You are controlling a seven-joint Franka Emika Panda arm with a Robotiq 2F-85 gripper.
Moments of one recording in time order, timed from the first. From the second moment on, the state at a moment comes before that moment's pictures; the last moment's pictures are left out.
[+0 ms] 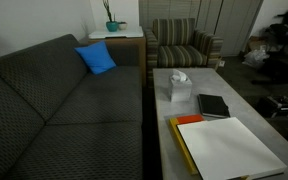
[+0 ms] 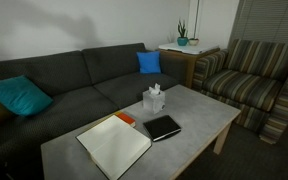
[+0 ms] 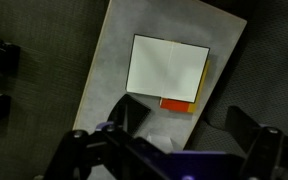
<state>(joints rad) 0.04 -0.24 -0.03 -2.23 0.01 1.98 -0.18</state>
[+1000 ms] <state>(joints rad) 0.08 0.23 0.05 -1.98 0.05 2.04 -0.29</state>
